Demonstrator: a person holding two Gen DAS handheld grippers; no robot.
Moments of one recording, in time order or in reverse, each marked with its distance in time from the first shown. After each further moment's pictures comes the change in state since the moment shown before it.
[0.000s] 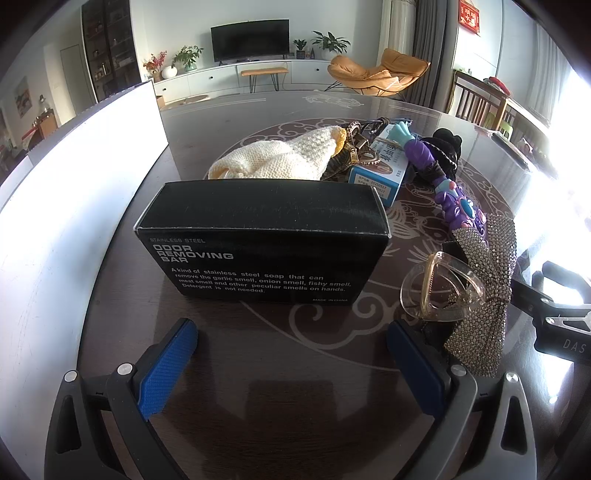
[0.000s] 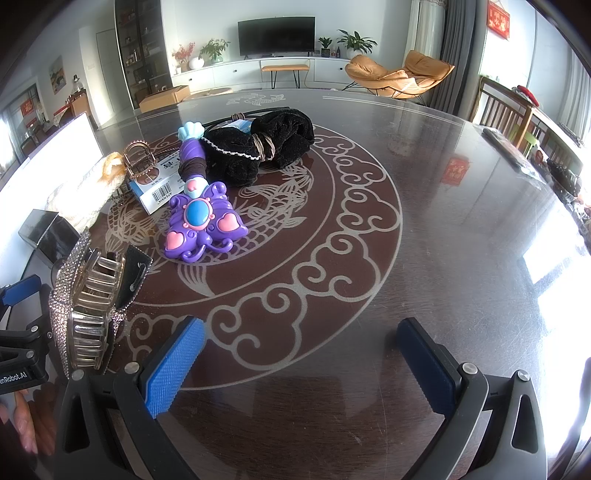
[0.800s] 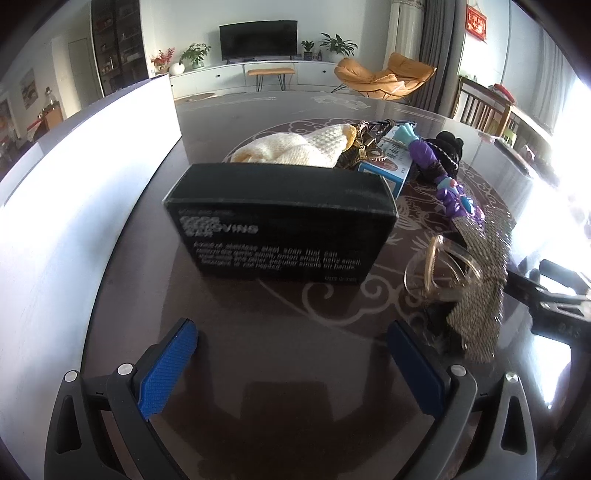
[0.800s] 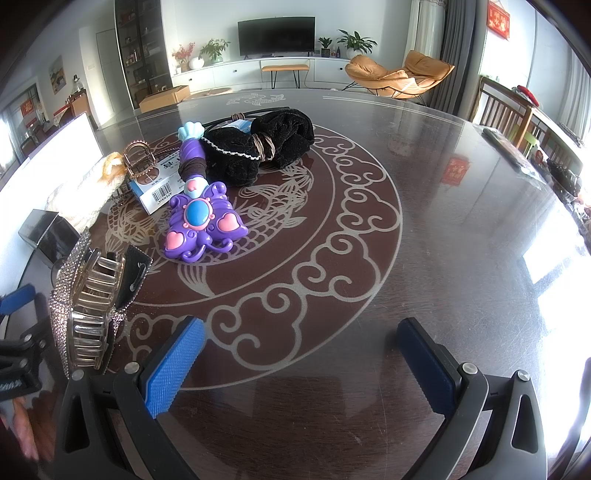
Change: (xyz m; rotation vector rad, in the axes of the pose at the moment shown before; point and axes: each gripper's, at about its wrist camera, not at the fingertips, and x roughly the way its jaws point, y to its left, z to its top) left arm -0.013 0.013 -0.014 -0.039 -0.007 -0.012; right arm 0.000 0.000 0.000 0.000 0.000 0.000
